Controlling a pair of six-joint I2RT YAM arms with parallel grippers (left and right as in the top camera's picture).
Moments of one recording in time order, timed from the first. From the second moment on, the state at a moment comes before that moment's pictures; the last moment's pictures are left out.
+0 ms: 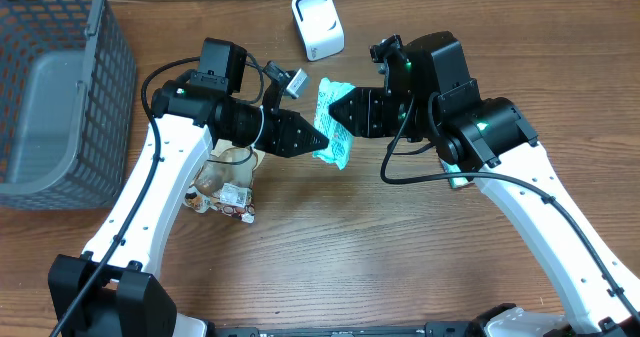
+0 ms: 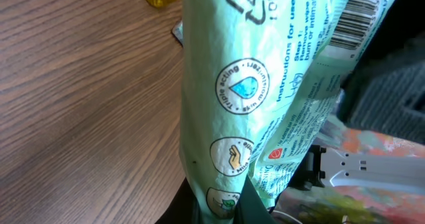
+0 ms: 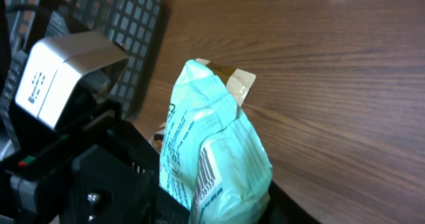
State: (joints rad) left arm -0.23 1.63 1.41 -0.99 0.96 0.03; right arm 0.45 1.48 1.44 -0.74 -0.42 0.46
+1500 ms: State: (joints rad) left arm -0.09 1.63 1.41 -0.97 1.42 0.42; right arm 0.26 1.51 1.44 -0.62 -1.09 0.44
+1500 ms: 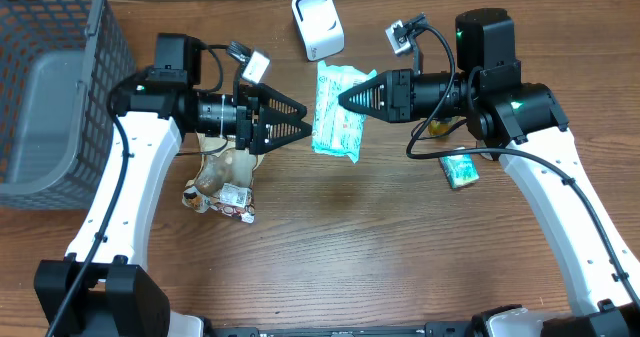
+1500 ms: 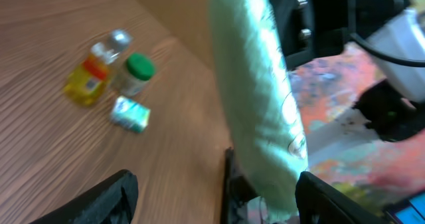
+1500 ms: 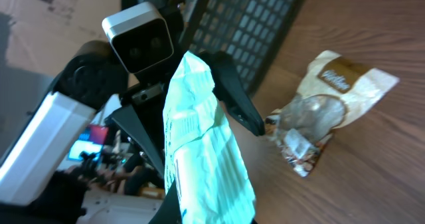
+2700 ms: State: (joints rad) left arm -0.16 1.63 1.41 -0.99 1.51 0.45; right arm 0.33 1.50 1.44 -0.51 -1.01 0.43
